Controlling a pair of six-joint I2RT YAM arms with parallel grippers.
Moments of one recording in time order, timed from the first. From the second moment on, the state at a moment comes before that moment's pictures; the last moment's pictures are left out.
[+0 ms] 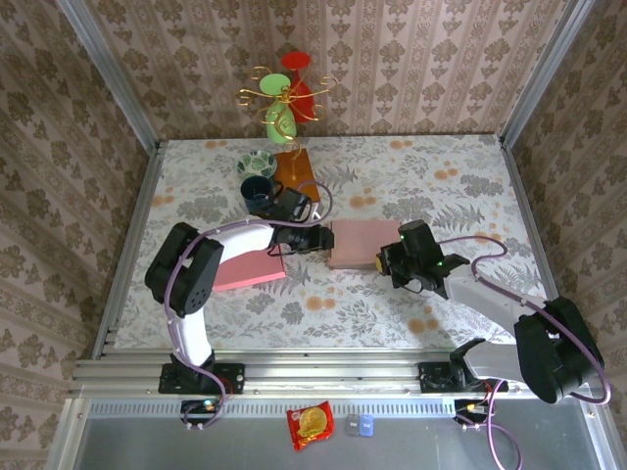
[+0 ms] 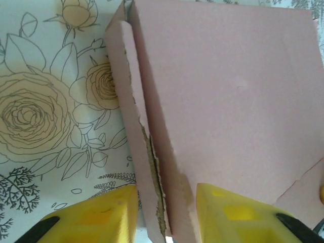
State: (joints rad) left arm -0.64 1.86 1.13 -0.24 0.47 -0.59; right arm 0.43 1.25 0.59 -0.20 -0.17 1.72
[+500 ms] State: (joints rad) left arm -0.66 1.87 1.15 -0.27 0.46 -0.56; right arm 0.39 1.25 0.73 -0.45 -0.21 1.47
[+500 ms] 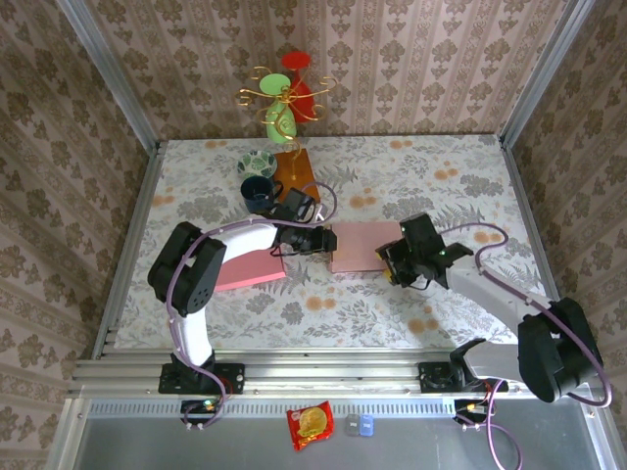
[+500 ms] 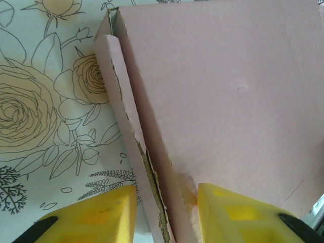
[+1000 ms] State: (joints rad) left arm -0.66 1.87 1.15 -0.27 0.46 -0.56; right arm 0.05 1.16 0.87 -0.74 -0.33 0.79
